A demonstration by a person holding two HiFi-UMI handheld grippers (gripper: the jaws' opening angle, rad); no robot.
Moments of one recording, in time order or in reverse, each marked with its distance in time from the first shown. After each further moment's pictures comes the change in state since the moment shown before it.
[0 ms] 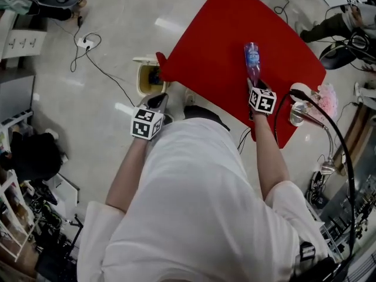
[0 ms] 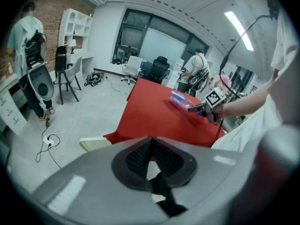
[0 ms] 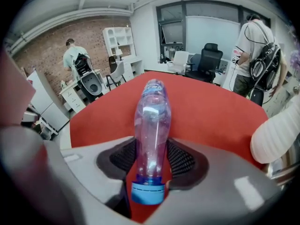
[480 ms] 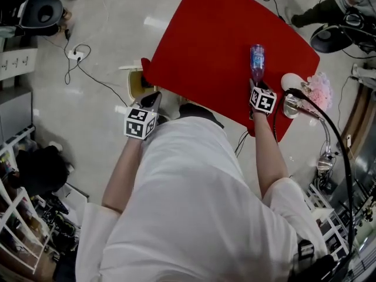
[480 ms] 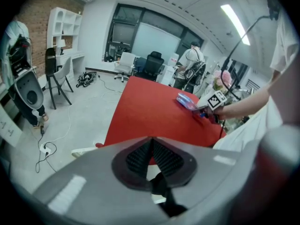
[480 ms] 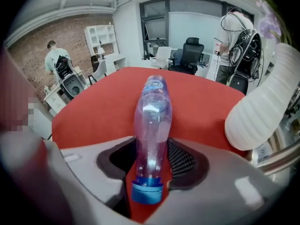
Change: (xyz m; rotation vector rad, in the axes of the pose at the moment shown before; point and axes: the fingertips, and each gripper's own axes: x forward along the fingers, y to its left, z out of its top) left arm 0.044 -0.017 0.036 0.066 0.062 -0.036; right arm -0.003 -0.094 -0.039 0.126 0.044 -0.132
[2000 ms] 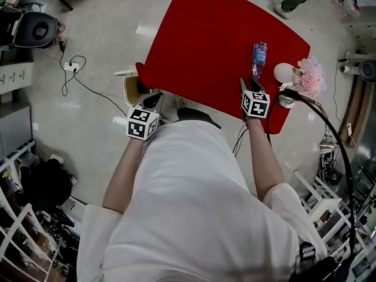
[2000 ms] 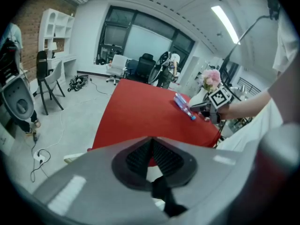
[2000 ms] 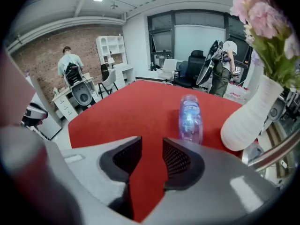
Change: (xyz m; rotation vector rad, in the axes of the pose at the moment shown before) left arm 0.000 -0.031 0.004 0.066 -0.025 -0.076; right arm -0.067 0.047 0.010 -0.045 -0.128 0.051
